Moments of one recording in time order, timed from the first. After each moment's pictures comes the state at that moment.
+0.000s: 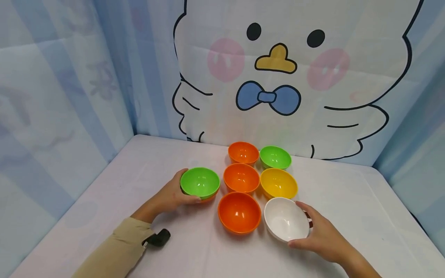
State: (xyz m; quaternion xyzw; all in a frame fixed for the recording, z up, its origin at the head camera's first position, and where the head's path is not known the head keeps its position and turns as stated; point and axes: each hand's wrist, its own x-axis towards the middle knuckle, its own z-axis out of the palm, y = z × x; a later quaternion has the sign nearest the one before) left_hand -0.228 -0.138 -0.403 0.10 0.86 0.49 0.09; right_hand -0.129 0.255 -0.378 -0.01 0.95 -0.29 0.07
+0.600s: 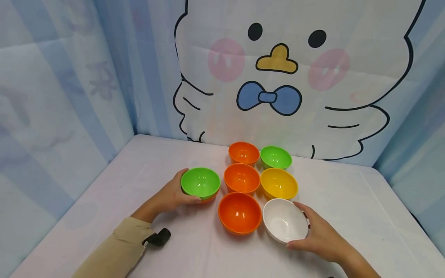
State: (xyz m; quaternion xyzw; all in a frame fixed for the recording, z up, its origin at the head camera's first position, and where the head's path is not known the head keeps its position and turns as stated) left_hand -0.227 -0.138 -0.401 0.10 0.86 0.49 0.09; right_hand -0.130 0.255 -0.379 -0.05 0.95 -0.31 0.07
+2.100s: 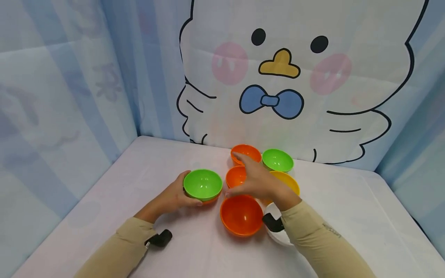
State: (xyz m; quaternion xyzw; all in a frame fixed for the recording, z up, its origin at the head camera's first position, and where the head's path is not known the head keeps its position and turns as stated) left_hand -0.229 -0.141 -0.405 0.11 0.86 0.49 0.08; right_hand -0.226 0.120 -0.311 -0.25 0.92 -0.31 0.02
